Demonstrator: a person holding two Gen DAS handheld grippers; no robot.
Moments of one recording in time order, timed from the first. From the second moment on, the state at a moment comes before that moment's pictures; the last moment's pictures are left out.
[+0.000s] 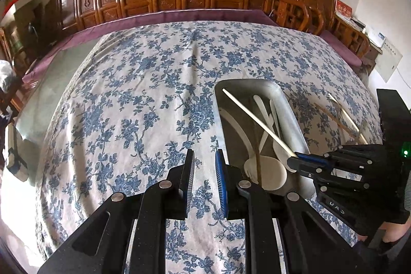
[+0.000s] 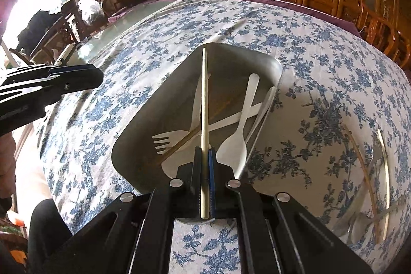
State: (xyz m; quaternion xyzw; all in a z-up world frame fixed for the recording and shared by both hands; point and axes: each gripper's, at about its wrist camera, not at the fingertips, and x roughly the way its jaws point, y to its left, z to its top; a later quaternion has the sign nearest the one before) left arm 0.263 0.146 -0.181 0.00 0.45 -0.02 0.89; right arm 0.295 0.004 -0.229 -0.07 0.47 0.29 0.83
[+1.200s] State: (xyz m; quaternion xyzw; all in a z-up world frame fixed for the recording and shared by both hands) left arm 0.253 0.062 -0.168 0.03 0.44 -0.07 0.90; right arm 0.266 -0.154 -0.181 -0.05 0.41 0.25 0.88
